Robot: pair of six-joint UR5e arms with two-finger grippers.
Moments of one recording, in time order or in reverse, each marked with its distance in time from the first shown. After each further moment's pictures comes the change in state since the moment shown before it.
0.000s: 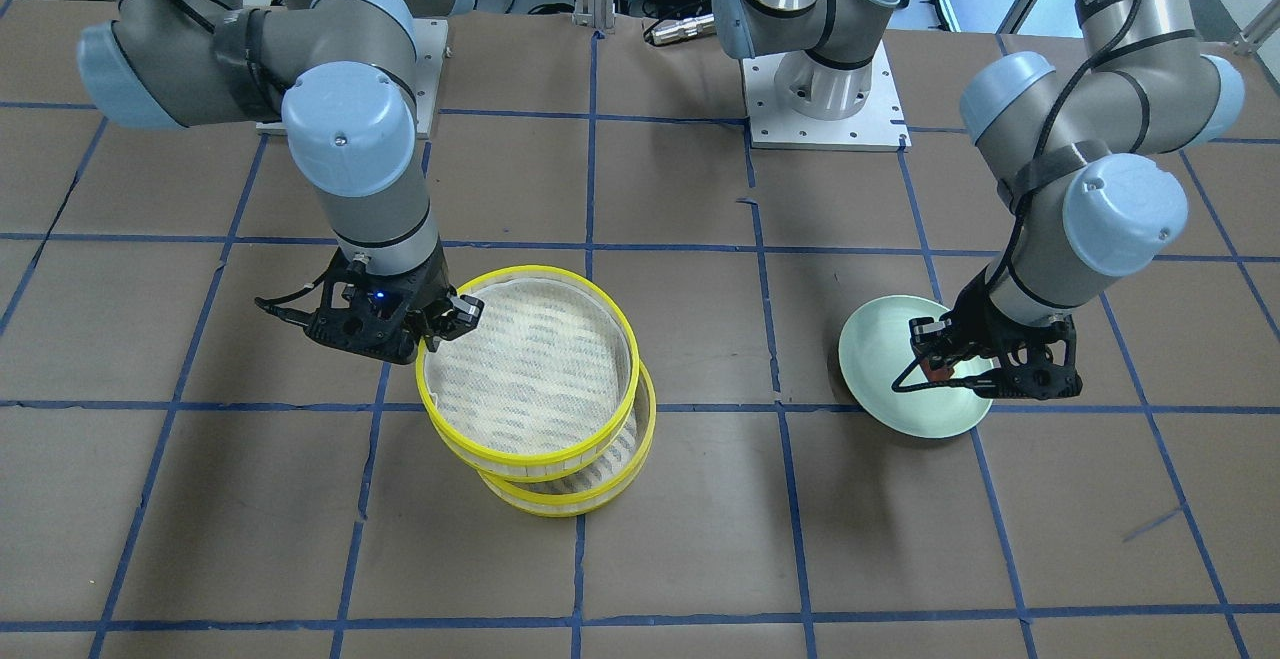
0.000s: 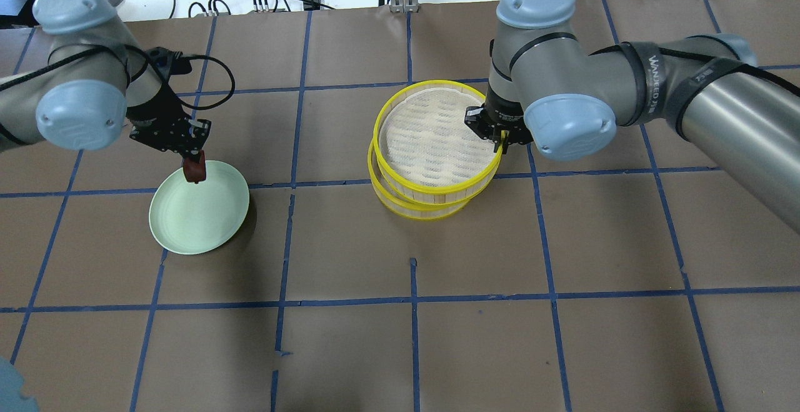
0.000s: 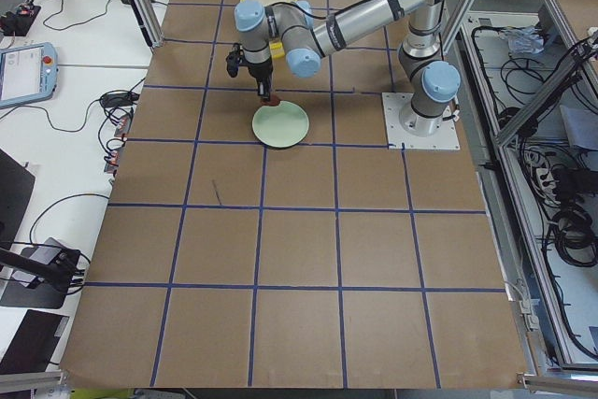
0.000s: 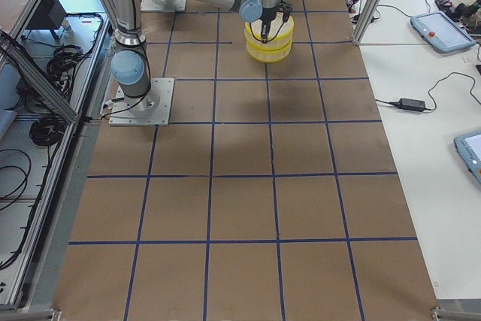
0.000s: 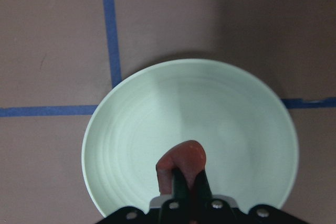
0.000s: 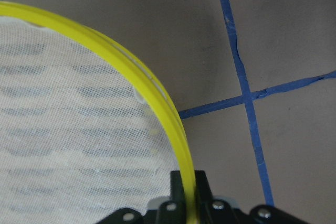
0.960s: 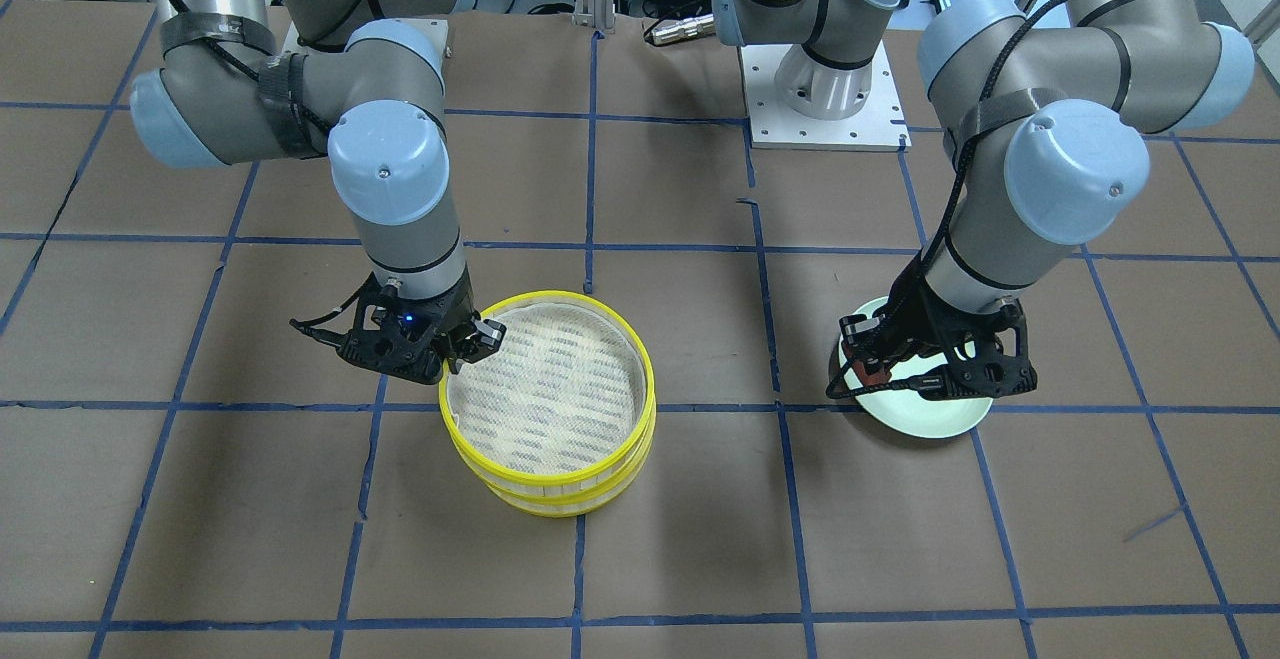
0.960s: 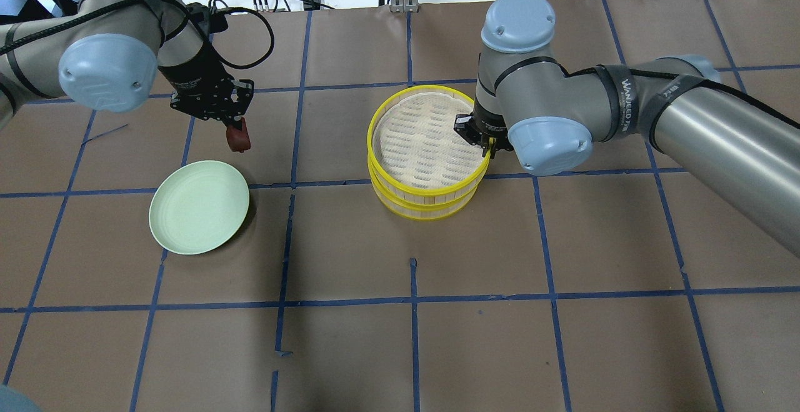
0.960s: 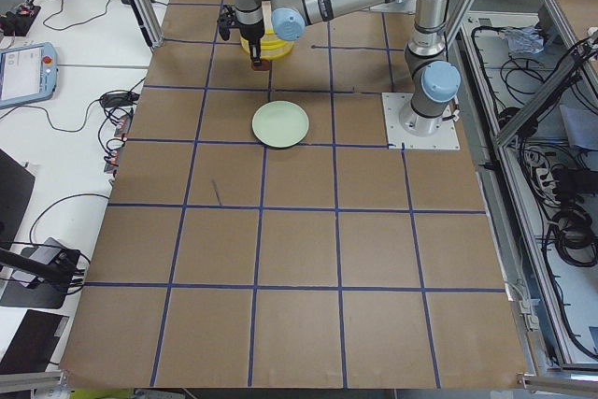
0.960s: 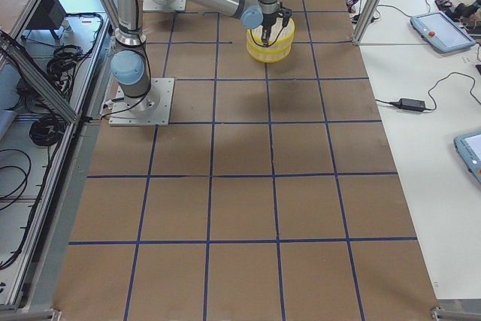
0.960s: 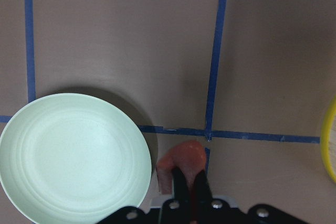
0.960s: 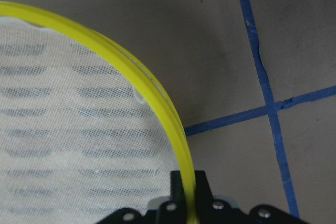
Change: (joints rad) left arm -0.105 -0.006 0.091 -0.061 -0.050 -0.167; right arm 0.012 0.042 0.017 -0.084 0.002 0.020
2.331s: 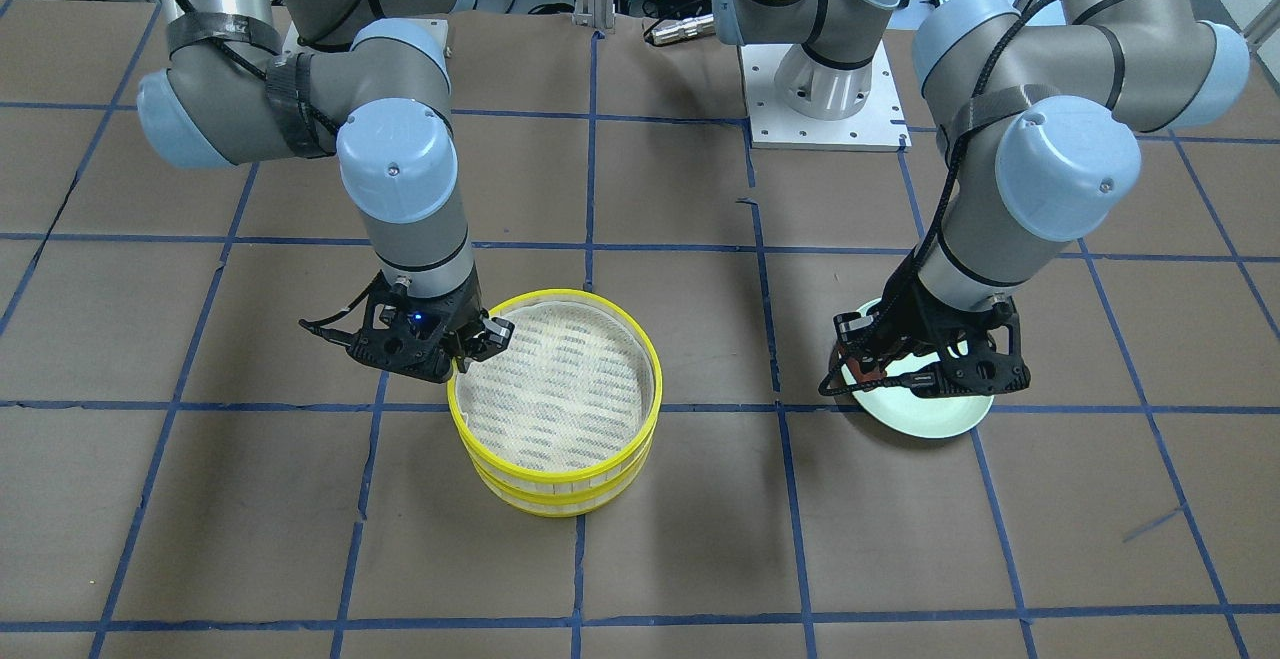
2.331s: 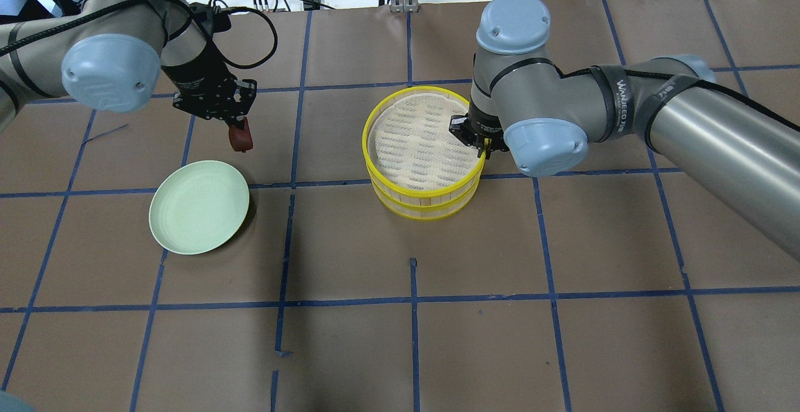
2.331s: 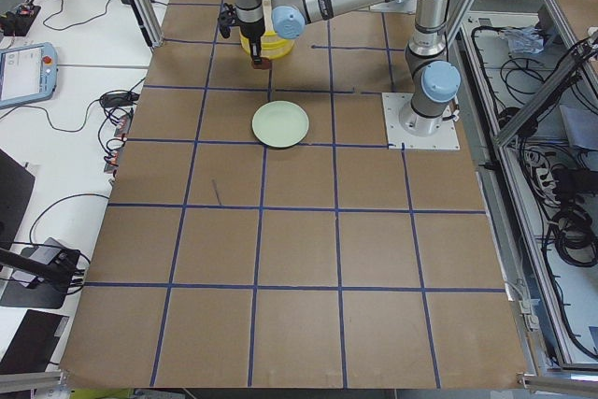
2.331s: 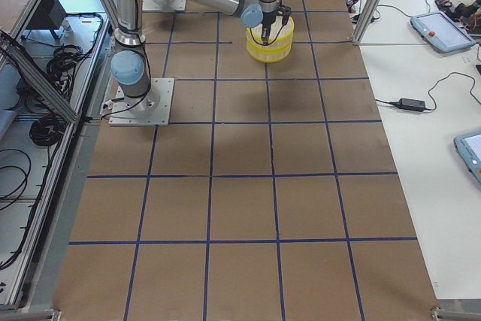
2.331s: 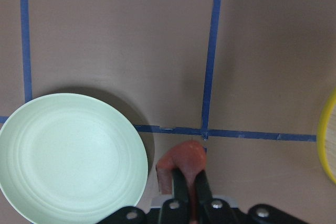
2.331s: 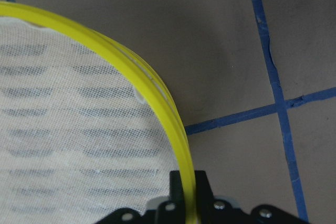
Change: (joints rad) left arm -0.009 0.004 0.000 0.000 0.003 0.000; right arm 0.010 0.007 -0.001 -0.004 0.009 -0.003
